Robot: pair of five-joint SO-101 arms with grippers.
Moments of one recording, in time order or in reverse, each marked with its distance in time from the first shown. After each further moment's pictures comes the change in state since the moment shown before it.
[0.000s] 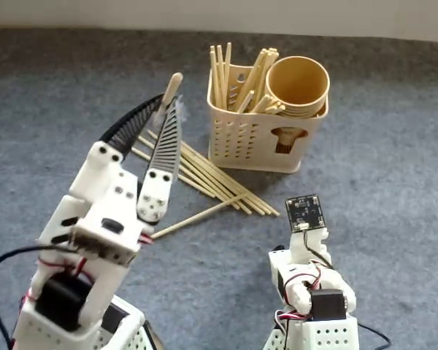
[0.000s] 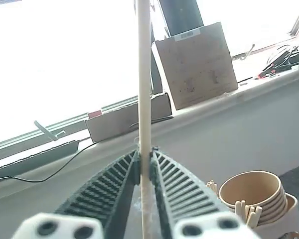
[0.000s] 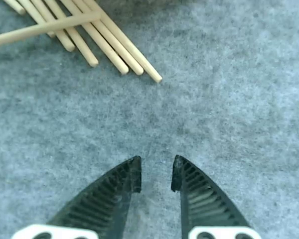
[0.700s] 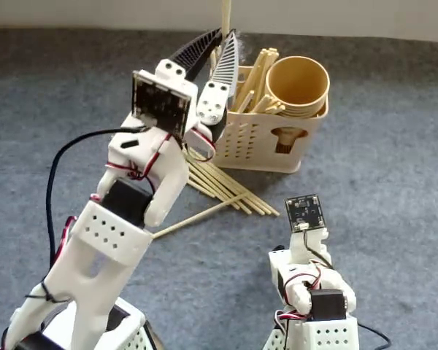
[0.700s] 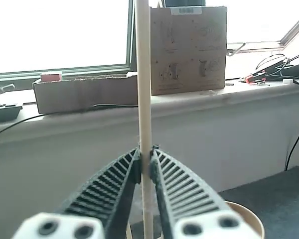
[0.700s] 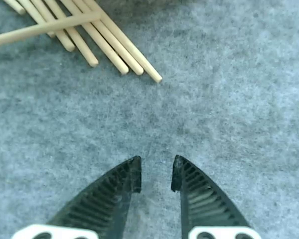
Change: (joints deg) left arm 1.0 40.6 -19.6 -16.0 16.8; right arm 0.0 0.0 0.0 0.0 0.0
